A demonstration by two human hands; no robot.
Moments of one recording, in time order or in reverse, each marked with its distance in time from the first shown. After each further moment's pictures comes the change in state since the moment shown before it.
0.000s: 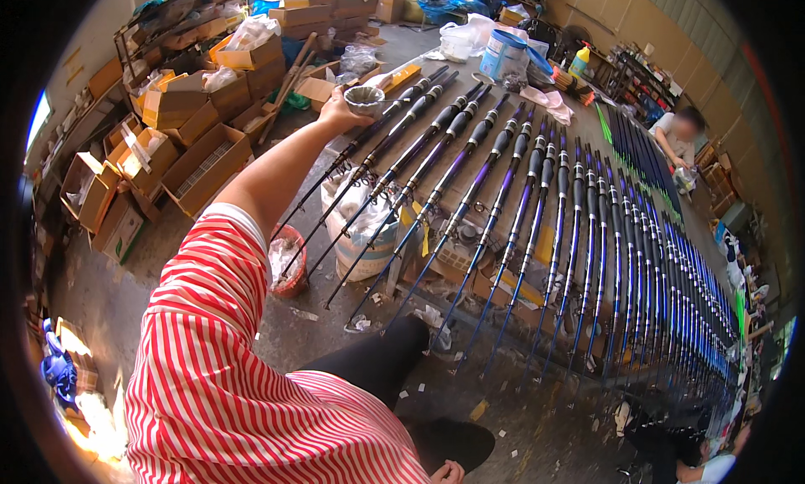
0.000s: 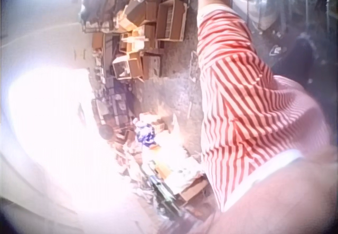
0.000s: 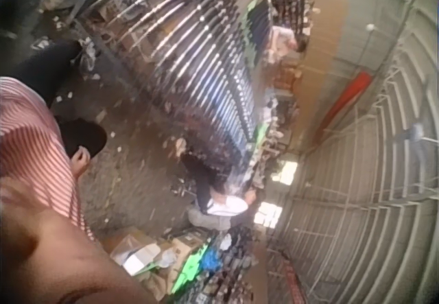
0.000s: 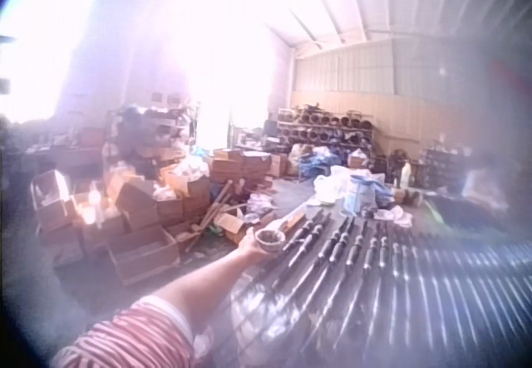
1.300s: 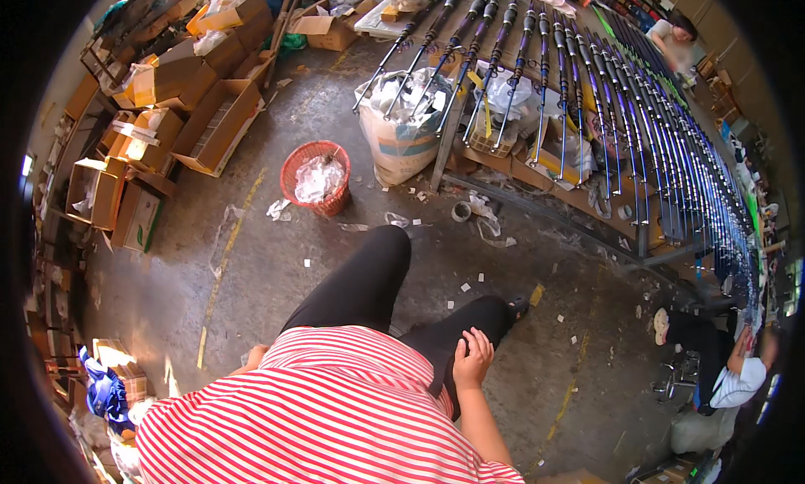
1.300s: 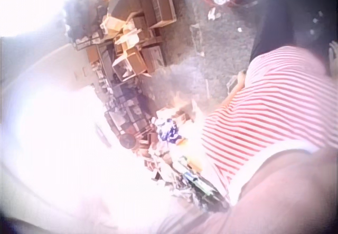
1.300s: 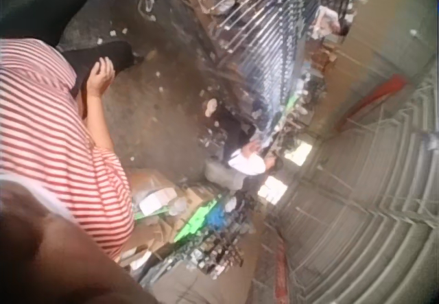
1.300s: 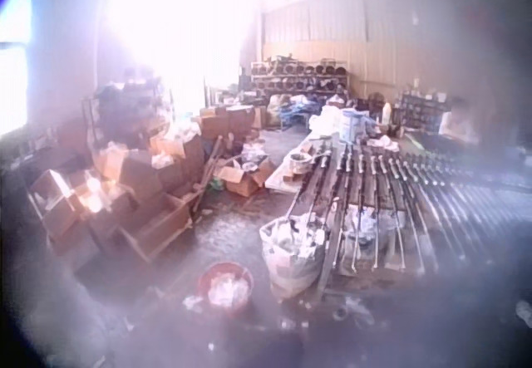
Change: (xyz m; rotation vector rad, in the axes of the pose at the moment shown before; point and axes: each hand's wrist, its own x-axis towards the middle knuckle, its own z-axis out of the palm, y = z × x) left_hand -0.677 -0.412 -0.219 0.262 -0.791 -0.644; right_hand -0.139 -0.055 0.045 0.014 -0.295 -0.241
